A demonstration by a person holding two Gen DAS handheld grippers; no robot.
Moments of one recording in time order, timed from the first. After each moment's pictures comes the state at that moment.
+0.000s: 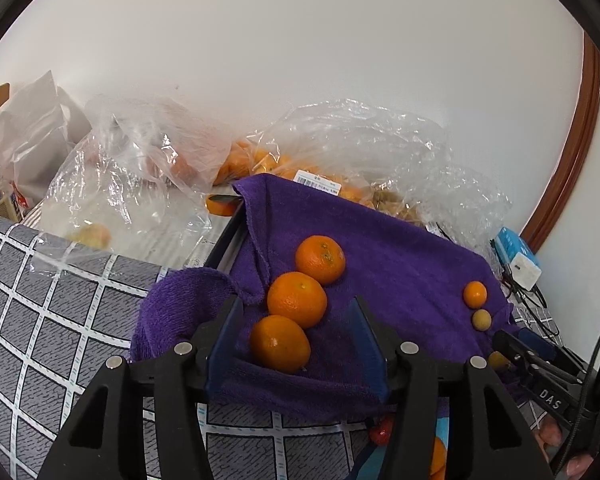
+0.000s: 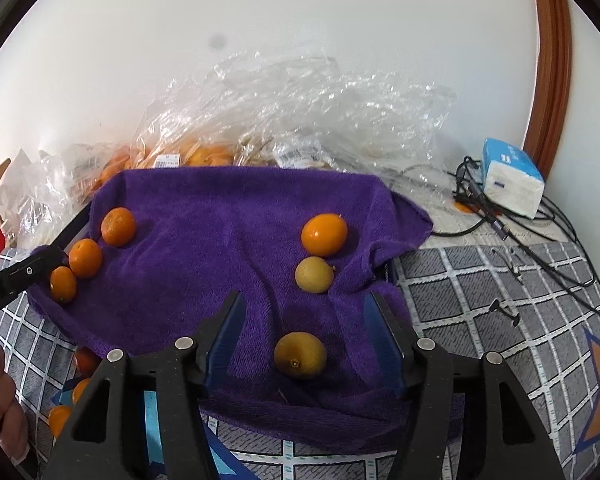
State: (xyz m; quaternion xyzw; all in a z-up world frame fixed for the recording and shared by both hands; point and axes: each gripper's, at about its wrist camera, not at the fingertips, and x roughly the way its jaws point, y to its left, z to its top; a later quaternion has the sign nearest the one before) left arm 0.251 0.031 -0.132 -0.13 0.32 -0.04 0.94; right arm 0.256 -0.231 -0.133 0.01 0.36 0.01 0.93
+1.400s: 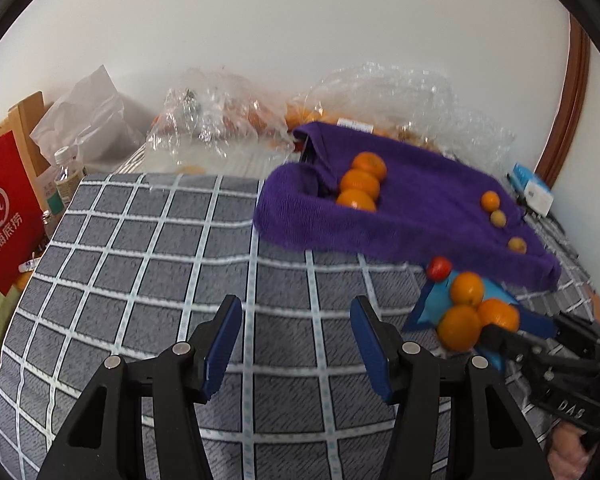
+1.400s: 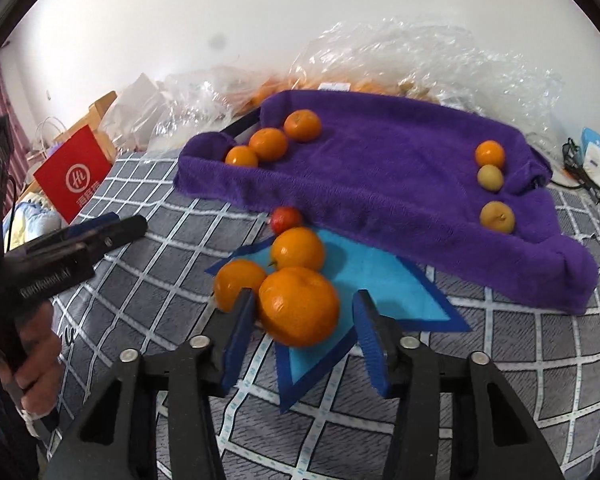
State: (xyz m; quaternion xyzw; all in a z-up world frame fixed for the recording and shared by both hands) left arm 0.149 0.063 -0.141 -0.05 0.38 0.00 0.92; right arm 0.165 -0.147 -0.149 0.00 0.43 0.20 0.88
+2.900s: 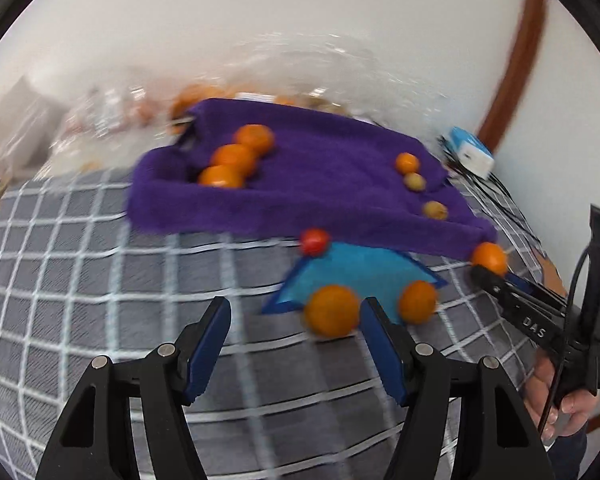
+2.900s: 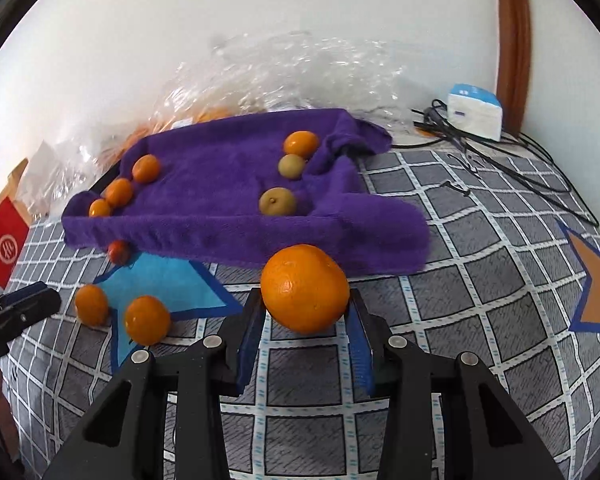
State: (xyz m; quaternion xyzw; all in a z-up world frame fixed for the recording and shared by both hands) left arm 0.152 -0.019 -0.130 -0.04 0.43 -0.12 0.90; right arm 0.160 -0.260 -0.148 0.06 0.40 0.02 0.91
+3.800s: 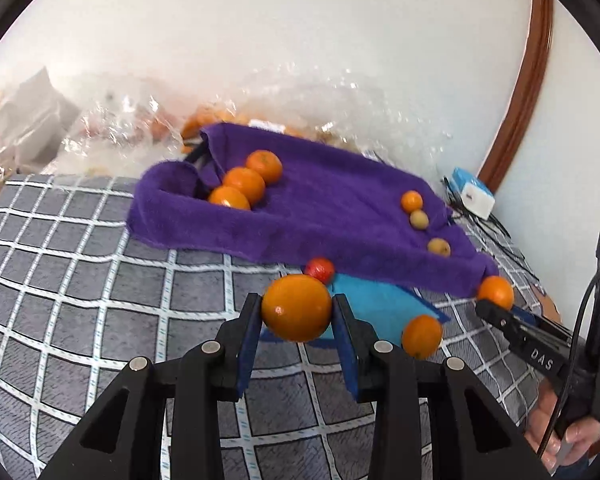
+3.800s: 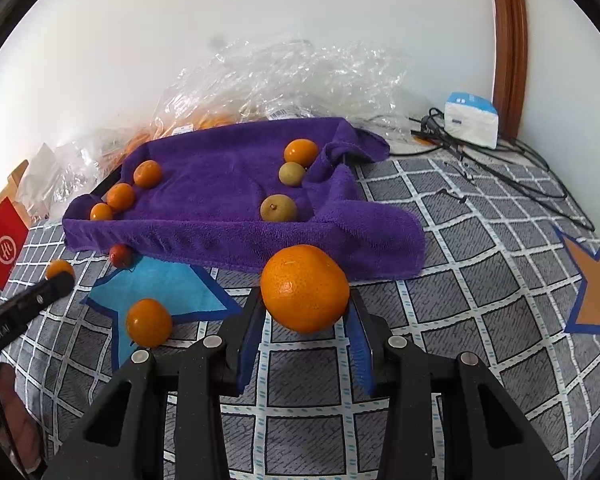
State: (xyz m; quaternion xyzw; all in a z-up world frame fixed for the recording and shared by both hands) left arm 0.147 -0.001 -0.137 -0.10 0.35 -0.09 0.93; right arm 0.154 -0.255 -0.144 0.05 0.38 0.02 0.92
